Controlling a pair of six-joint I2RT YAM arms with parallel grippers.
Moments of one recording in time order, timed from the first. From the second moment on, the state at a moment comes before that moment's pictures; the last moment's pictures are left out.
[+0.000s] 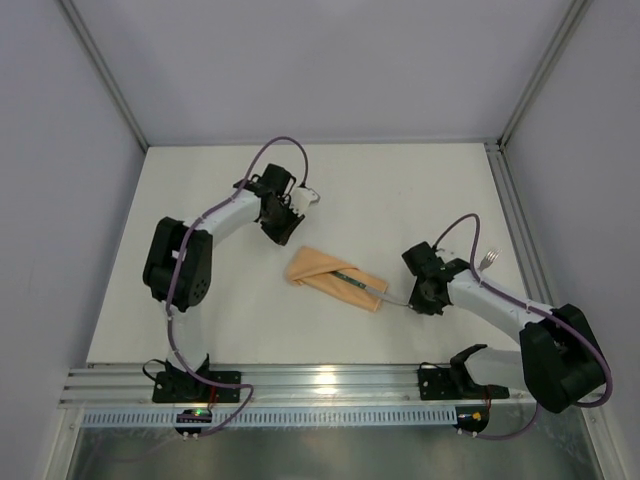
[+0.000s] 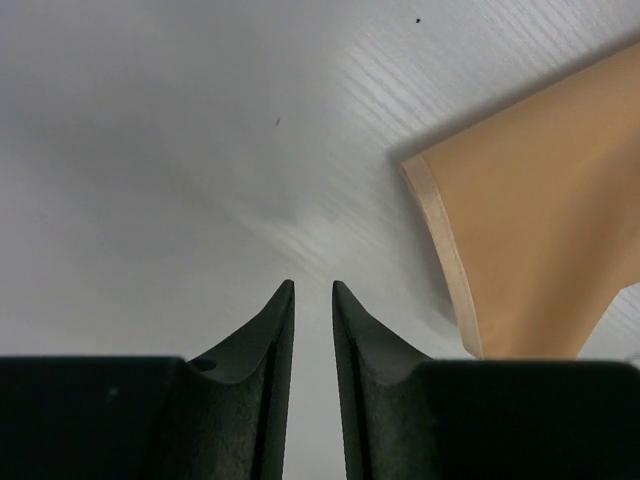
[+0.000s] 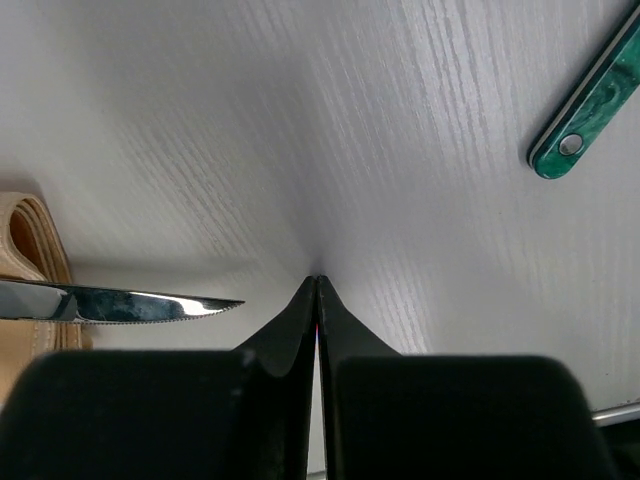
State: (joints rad) left arm -0.42 1.93 1.47 -0.72 0.20 0.41; right arm 0.45 1.22 0.57 -0.69 0.24 0.83
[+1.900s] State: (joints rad) left arm -0.41 1.91 1.31 -0.65 0.21 0.41; right arm 0.64 1.29 0.87 -0.57 0.25 0.54
